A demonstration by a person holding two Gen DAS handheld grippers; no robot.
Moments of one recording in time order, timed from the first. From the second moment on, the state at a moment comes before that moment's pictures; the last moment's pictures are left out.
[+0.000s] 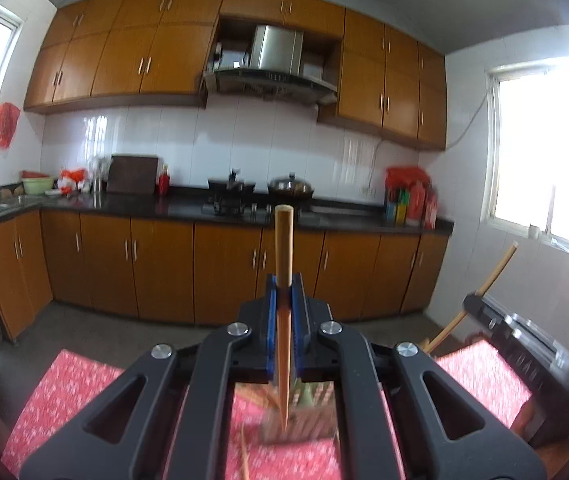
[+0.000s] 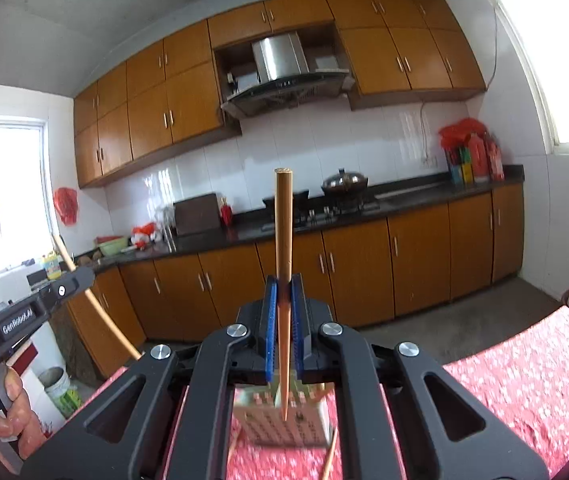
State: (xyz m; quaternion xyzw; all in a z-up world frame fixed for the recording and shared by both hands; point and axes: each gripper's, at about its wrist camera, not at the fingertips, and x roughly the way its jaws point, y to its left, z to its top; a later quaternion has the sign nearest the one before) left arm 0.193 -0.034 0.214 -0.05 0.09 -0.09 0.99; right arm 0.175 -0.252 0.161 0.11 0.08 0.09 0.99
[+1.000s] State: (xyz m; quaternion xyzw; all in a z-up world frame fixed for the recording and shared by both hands) left arm 0.253 -0.029 0.173 -0.07 0.12 -0.05 0.99; right arm 0.201 -0.260 0.135 0.11 0.12 0.07 0.98
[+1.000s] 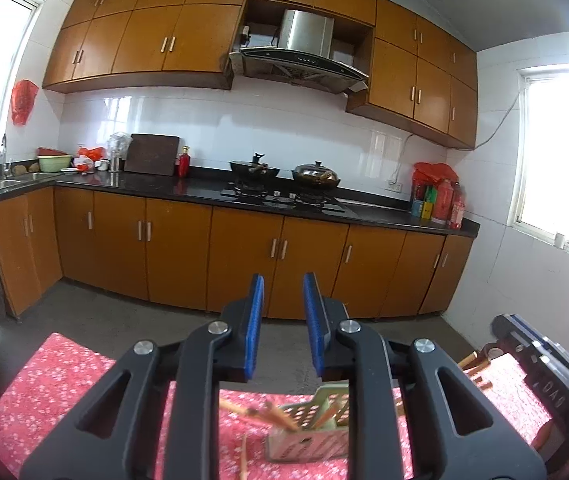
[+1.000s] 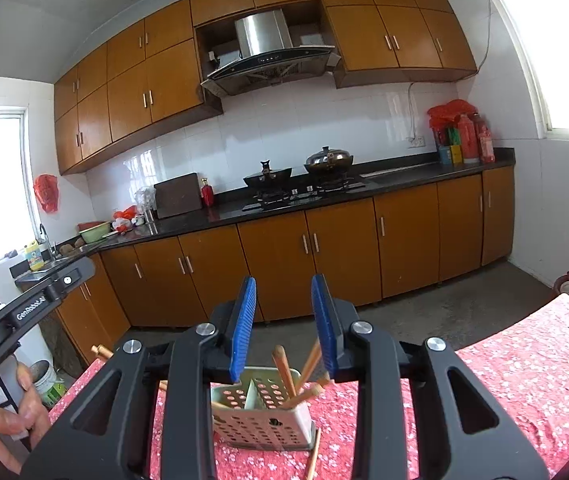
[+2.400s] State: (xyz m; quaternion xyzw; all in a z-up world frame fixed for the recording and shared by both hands) left arm 0.193 -0.014 -0.067 -0.02 0.39 -0.06 0.92; right arm 0.179 -0.259 -0.089 0.11 0.43 0.02 0.90
